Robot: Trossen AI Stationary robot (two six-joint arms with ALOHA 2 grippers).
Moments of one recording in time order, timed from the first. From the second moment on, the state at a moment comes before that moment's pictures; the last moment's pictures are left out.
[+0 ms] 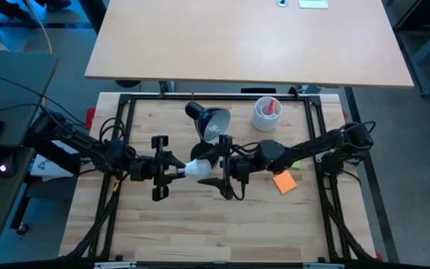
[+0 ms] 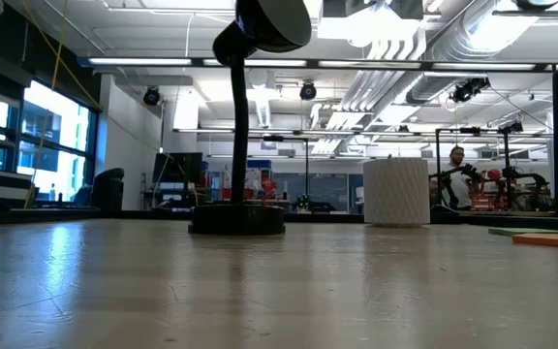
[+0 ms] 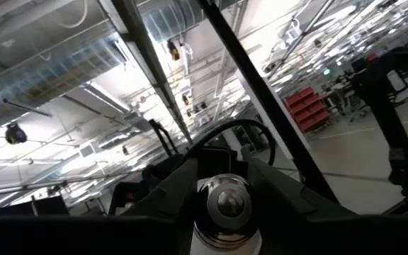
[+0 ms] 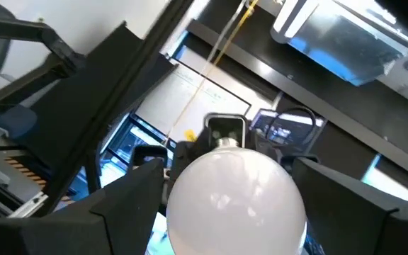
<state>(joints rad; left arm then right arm) -0.37 1.12 0.65 0.94 -0.11 0.63 0.21 1.70 1.17 0.88 -0.07 -0.61</state>
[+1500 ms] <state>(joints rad) -0.41 1.09 0.65 1.02 -0.05 0.71 0.16 1.74 1.18 0.94 -0.13 -0.50</state>
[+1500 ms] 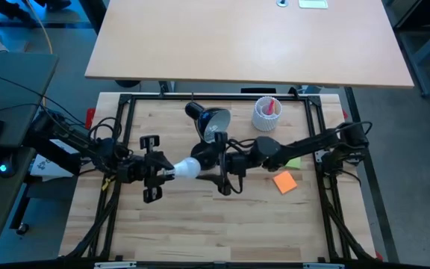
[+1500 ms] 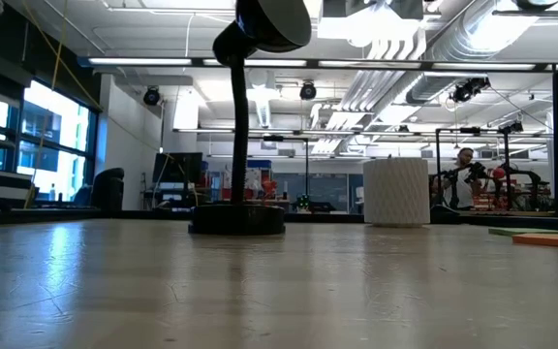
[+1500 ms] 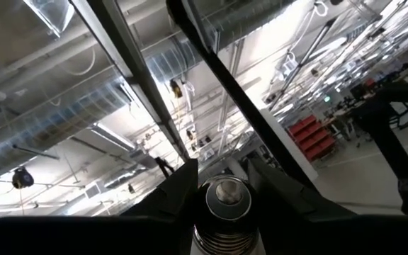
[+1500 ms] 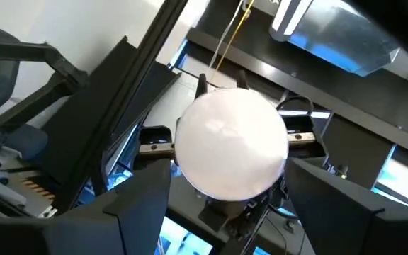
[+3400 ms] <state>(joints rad) -0.41 1.06 0.65 0.89 -0.41 0.68 0.17 1.71 1.26 0.68 0.02 -0.60</state>
